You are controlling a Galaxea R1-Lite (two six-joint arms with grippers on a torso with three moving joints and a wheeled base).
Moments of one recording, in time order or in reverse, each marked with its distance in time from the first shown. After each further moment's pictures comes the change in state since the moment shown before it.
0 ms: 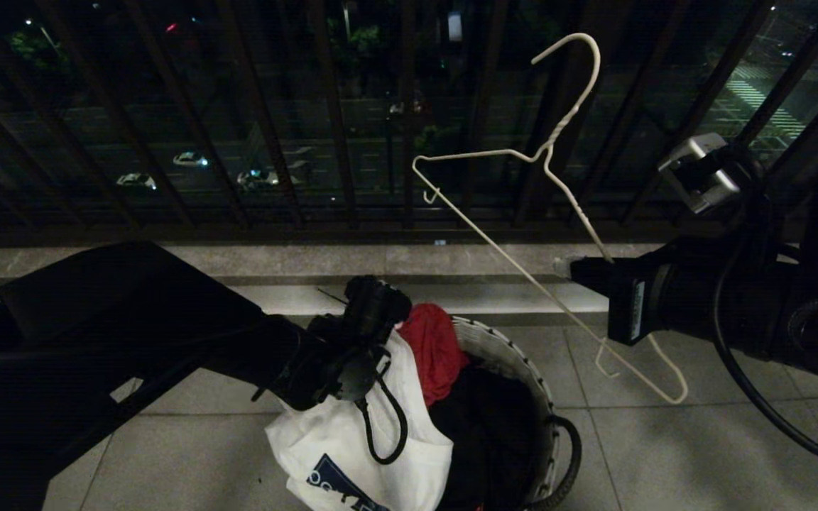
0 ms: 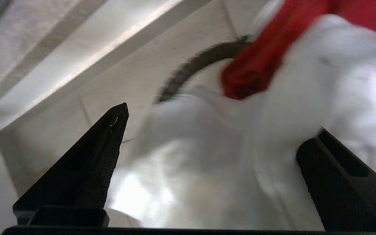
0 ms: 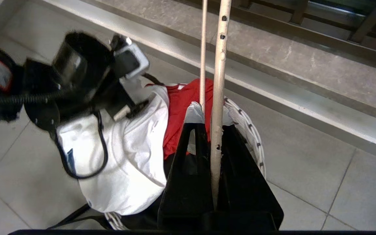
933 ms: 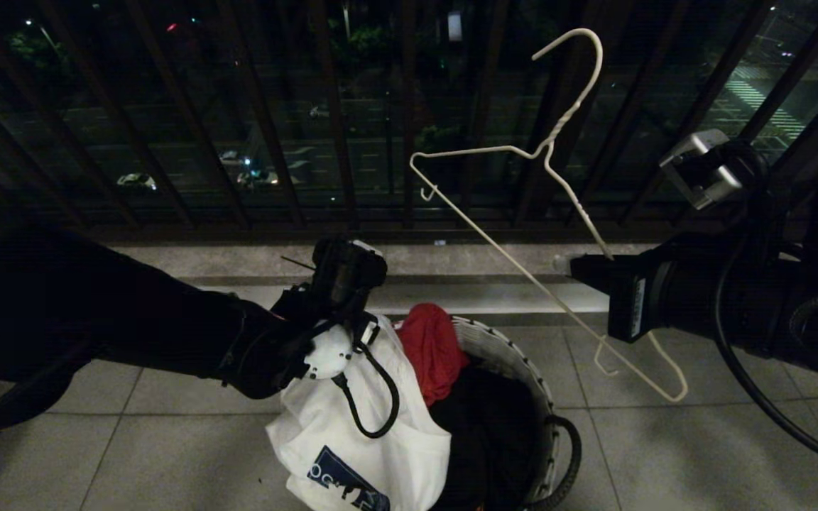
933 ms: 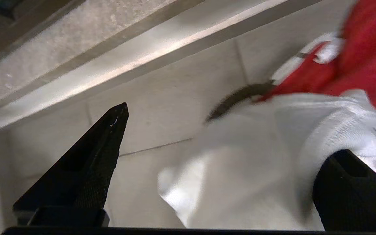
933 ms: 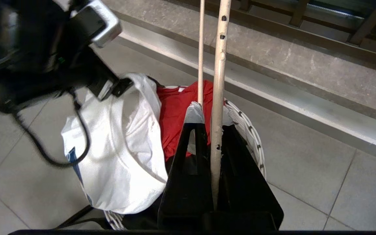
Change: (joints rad) left arm 0.013 -0.152 0.054 -0.054 0.008 -0.033; right arm 0.000 0.000 -0.006 -0.002 0.000 0.004
